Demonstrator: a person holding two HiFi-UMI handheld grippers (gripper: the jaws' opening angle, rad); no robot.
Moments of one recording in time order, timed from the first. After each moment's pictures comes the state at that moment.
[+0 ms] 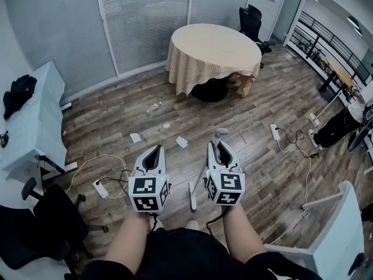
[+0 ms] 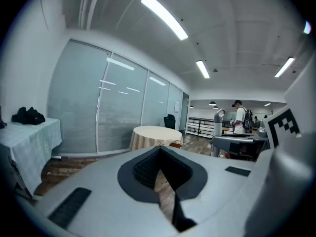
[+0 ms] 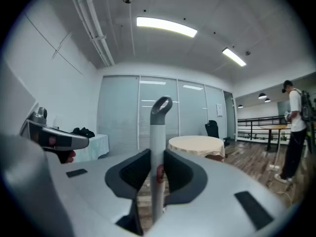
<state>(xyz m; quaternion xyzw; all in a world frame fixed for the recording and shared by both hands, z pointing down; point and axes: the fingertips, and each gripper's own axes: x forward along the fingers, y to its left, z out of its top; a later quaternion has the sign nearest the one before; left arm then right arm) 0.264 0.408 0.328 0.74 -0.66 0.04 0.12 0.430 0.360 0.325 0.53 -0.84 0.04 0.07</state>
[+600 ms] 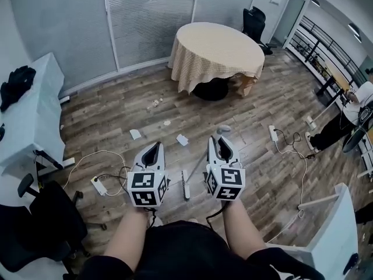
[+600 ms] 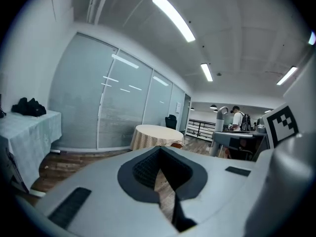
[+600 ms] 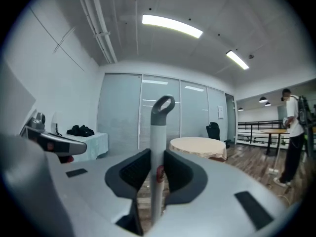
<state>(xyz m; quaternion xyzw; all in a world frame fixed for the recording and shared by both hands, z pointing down) 0.203 0.407 0.344 0.75 -0.65 0.03 0.15 0.373 0.356 0.322 0.54 -0.84 0.03 0.08</state>
